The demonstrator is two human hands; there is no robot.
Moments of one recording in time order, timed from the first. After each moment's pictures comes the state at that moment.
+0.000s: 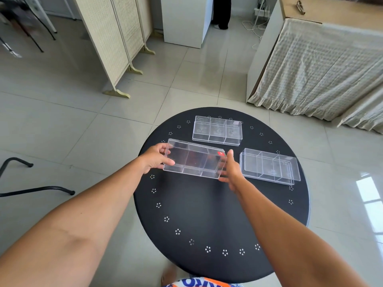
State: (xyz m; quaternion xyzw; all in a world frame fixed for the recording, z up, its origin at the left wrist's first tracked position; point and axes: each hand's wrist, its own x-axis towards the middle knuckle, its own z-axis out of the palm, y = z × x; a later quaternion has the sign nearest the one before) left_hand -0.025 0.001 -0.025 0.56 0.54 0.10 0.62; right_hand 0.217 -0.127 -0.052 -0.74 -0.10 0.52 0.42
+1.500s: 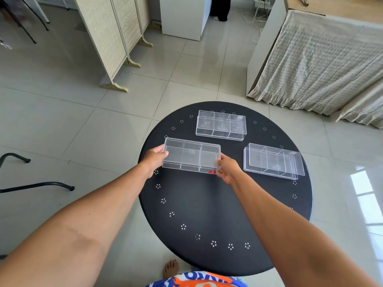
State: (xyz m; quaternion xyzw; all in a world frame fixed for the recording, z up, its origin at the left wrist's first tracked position) left_hand -0.041 -0.006 -0.061 0.47 0.59 0.16 0.64; right_hand 0.190 -0.116 -0.056 -0.71 -0.09 0.56 0.42
